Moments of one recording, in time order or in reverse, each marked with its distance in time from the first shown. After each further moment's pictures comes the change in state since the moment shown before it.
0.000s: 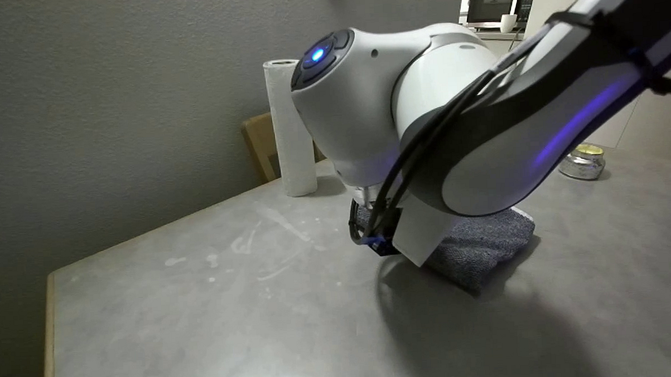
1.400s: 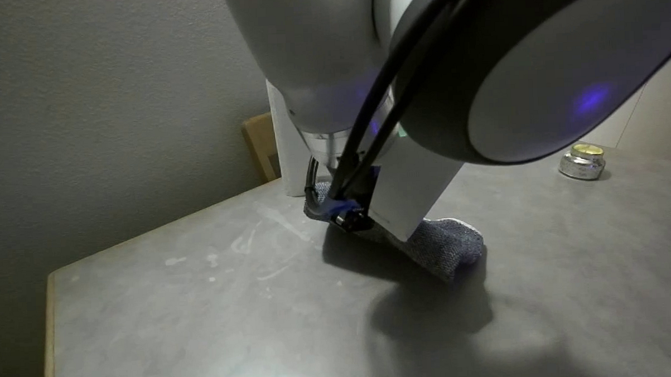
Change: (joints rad) arm 0.134 -0.150 -0.035 -0.022 -0.001 -0.010 -0.040
